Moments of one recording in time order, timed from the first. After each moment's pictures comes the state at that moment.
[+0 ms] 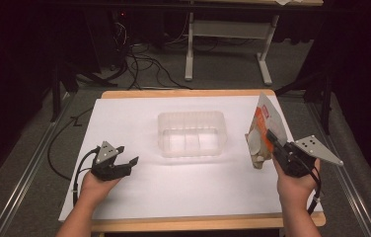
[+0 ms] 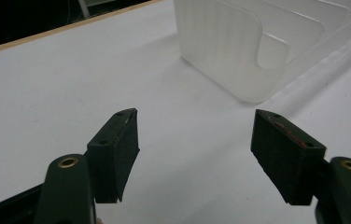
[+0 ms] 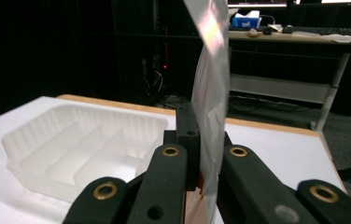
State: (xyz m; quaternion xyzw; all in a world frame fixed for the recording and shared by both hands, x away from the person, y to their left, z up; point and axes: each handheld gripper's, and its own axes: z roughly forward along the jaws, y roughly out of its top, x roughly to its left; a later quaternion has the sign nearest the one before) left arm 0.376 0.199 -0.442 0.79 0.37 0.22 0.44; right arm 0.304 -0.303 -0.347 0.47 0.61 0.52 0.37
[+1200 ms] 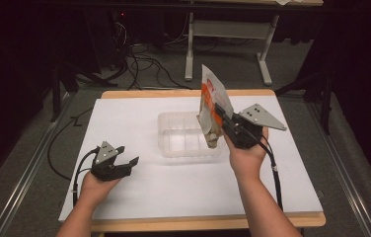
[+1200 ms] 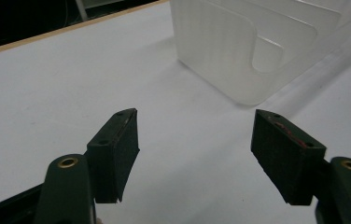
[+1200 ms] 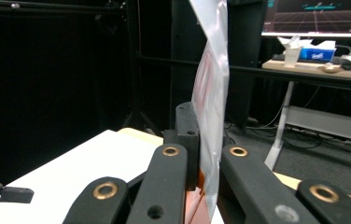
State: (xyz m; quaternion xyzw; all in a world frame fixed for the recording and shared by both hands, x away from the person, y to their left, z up) left arm 0.375 0.199 -0.441 0.79 0.37 0.22 0.45; right arm 0.360 -0.185 -0.300 0.39 0.64 0.57 0.34
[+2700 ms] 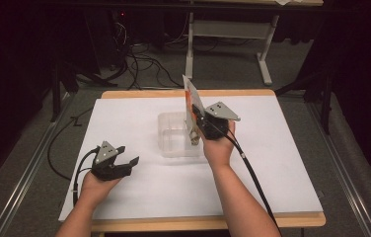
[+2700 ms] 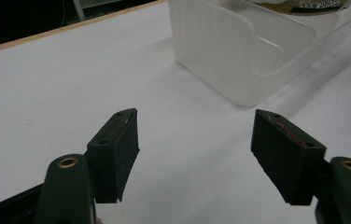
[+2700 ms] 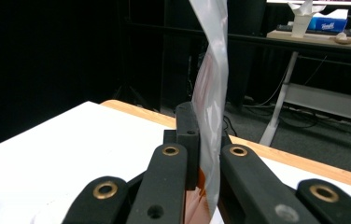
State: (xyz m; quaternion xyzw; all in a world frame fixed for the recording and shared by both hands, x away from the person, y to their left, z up) left arm 0.376 0.199 -0.441 0.79 0.36 0.21 0.45; right arm 0.429 -0.136 -0.364 0.41 0.66 0.53 0.34
